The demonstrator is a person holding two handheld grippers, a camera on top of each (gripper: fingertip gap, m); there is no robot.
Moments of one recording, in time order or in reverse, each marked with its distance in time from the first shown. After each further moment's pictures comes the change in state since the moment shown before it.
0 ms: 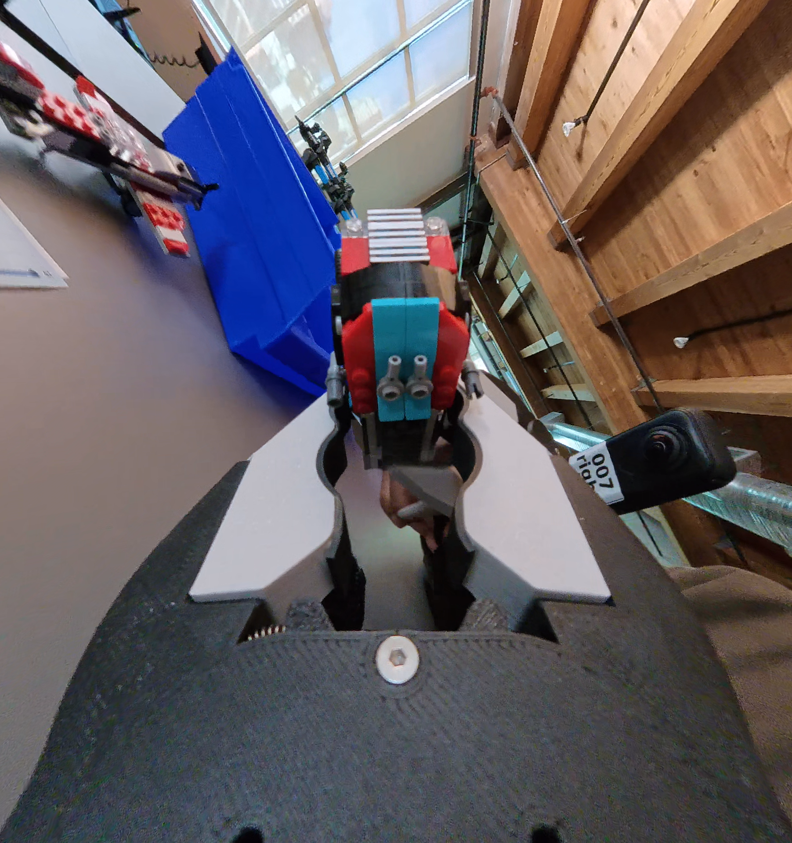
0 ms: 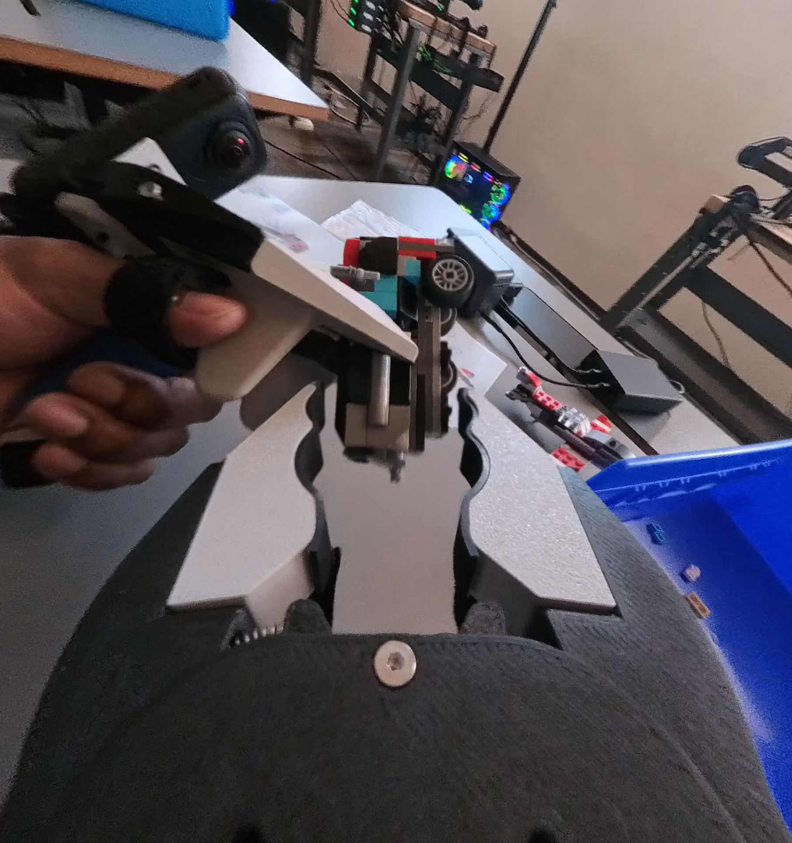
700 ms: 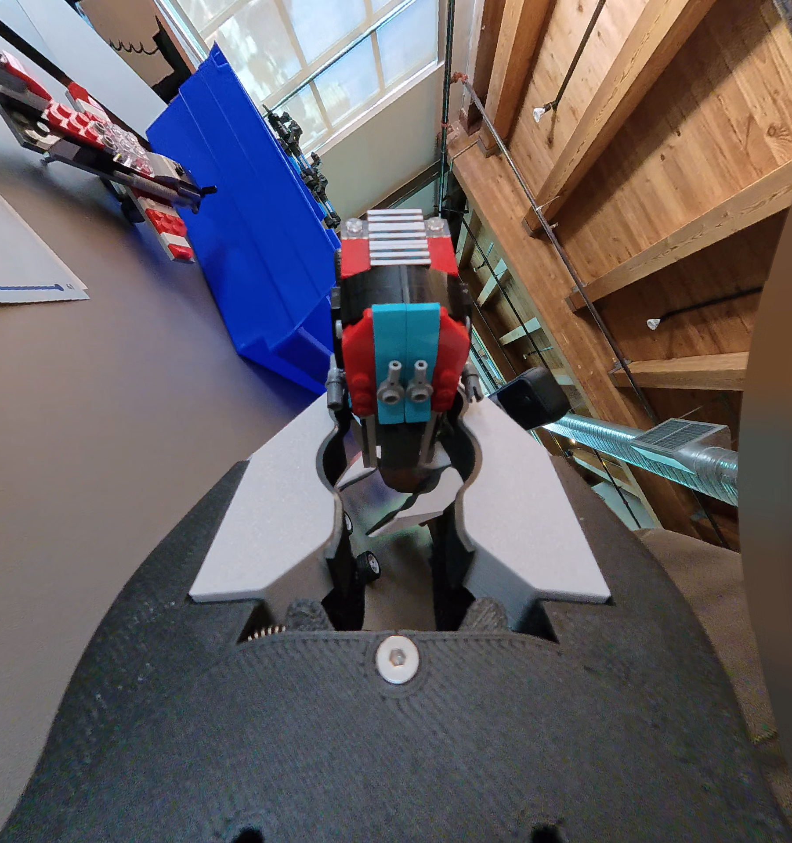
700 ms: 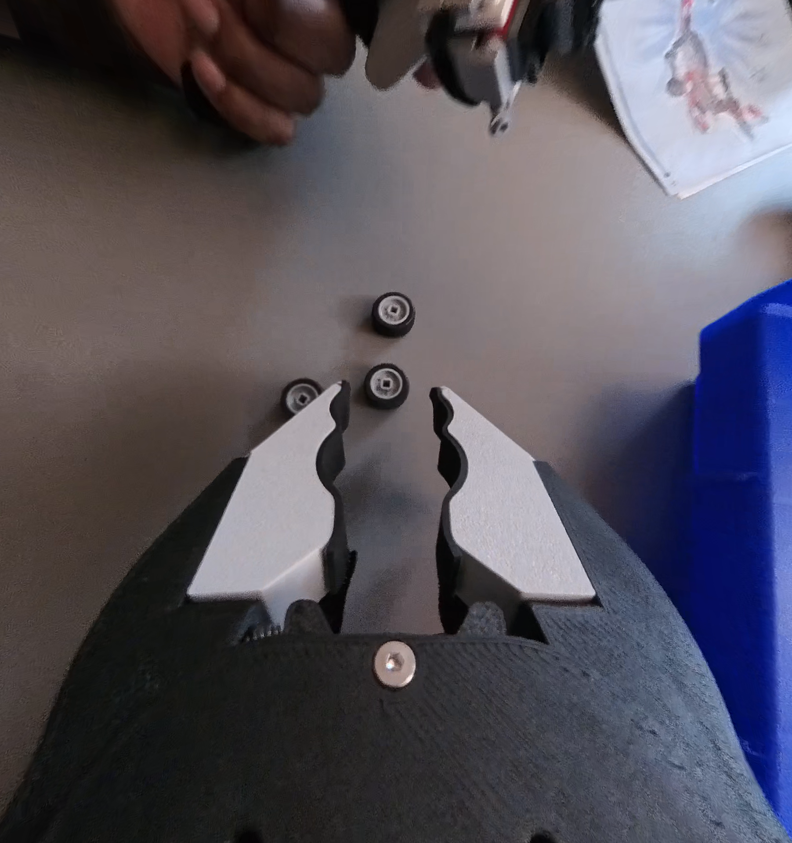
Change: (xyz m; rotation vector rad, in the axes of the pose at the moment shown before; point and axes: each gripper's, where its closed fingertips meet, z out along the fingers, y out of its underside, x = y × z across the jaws) left arm -0.010 -0.002 -0.008 -0.022 0.066 0.017; right arm -0.023 0.114 -0.067 -0.339 -0.603 0.032
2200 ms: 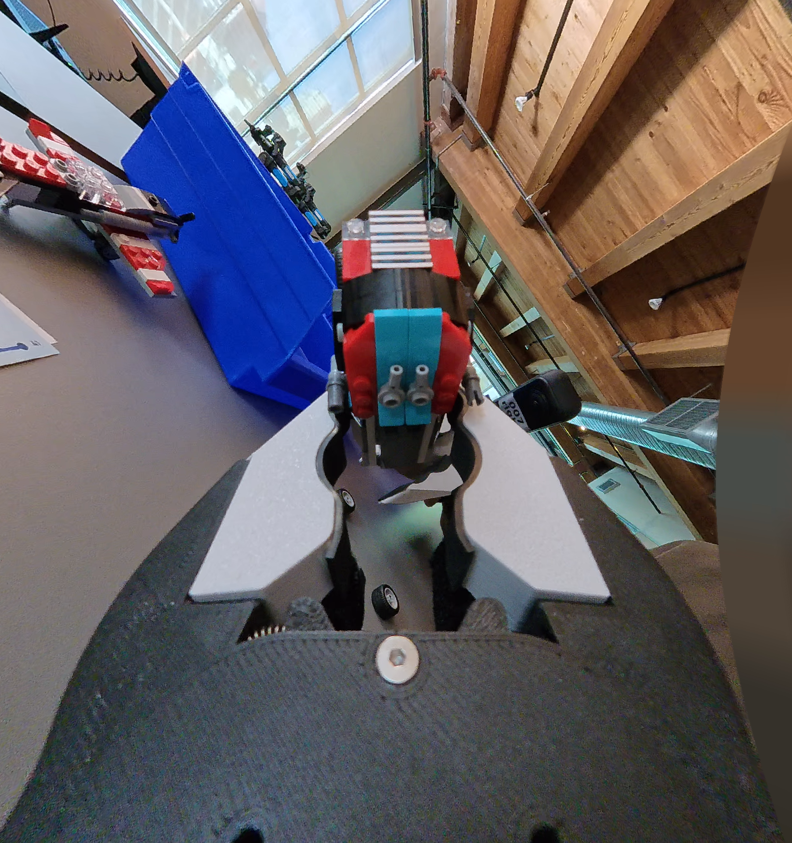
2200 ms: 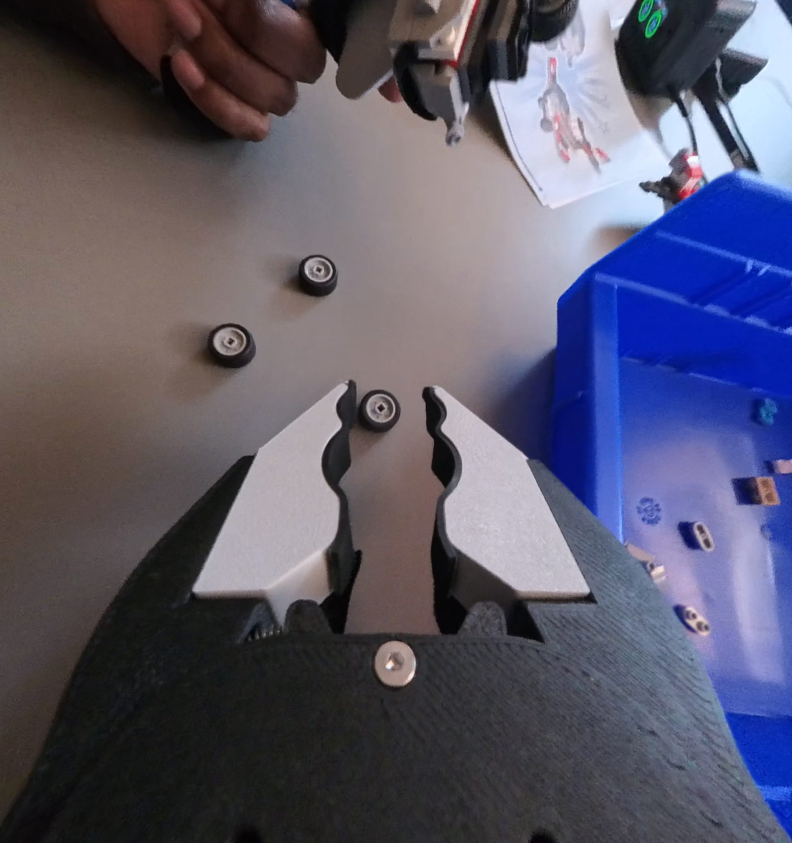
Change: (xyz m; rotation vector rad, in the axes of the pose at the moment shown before) left arm 0.000 -0.005 0.022 0.002 0.029 0.076; right arm 0.033 0.010 -0.036 0.038 0.156 -0.116
